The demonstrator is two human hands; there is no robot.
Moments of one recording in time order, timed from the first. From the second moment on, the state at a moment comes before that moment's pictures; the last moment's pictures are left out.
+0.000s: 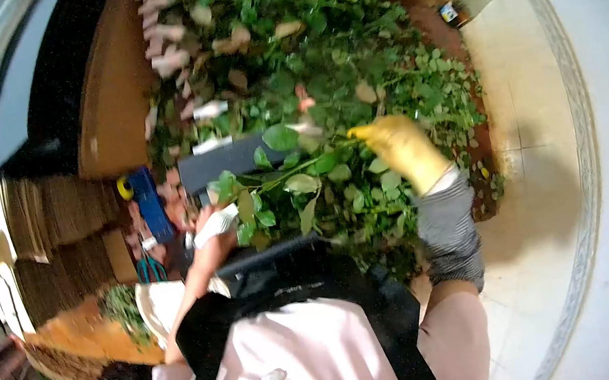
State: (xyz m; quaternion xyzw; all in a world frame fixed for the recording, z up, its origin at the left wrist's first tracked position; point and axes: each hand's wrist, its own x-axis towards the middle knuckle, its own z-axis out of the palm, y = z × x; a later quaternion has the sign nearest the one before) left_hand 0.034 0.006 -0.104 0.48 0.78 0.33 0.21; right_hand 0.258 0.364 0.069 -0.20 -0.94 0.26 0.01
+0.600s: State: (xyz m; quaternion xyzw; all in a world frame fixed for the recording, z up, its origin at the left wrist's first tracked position) left_hand 0.026 0.016 -0.058 0.60 0.78 0.14 0.06; right_hand 0.297 0.266 -0.099 -0.36 -0.93 0.12 0.05
